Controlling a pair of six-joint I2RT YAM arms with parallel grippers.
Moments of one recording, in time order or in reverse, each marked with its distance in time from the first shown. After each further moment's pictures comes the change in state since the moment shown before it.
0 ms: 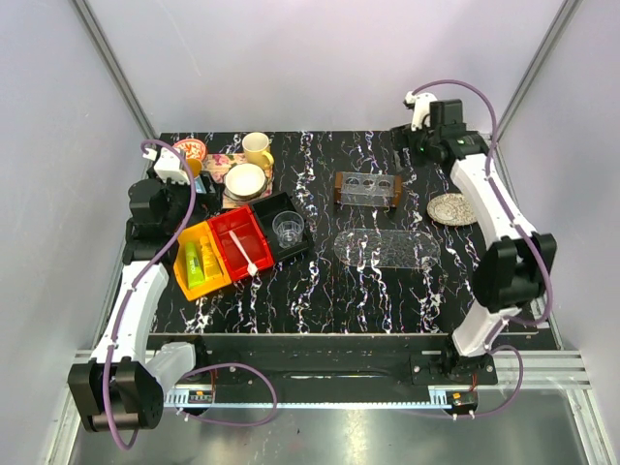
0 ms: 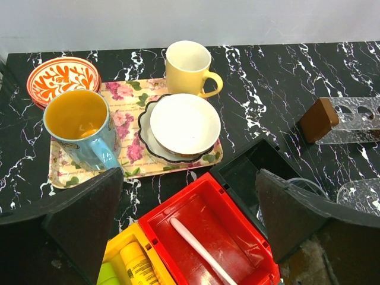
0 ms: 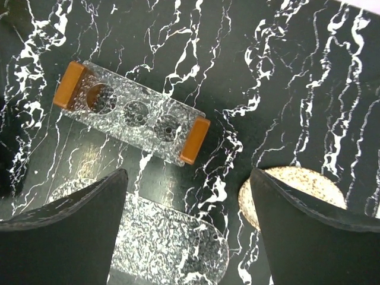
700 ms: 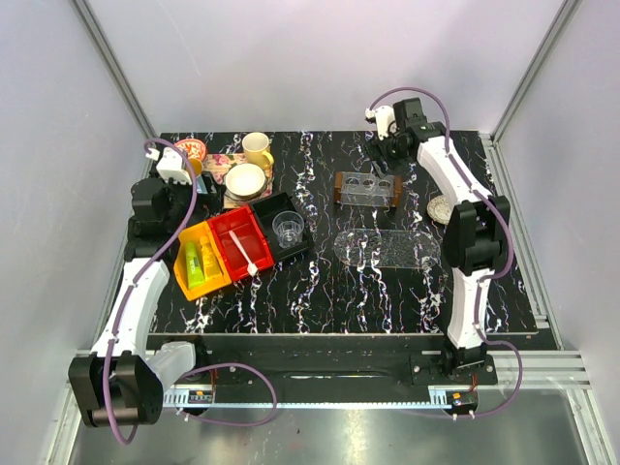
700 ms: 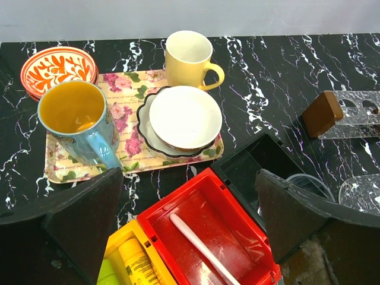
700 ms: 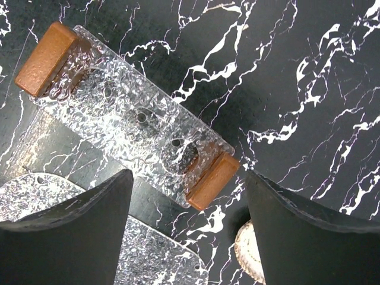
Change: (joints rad) left arm -0.001 0.025 0.000 -0.010 0.000 0.001; right arm 0.077 0.391 0.303 -0.159 -0.011 -0.212
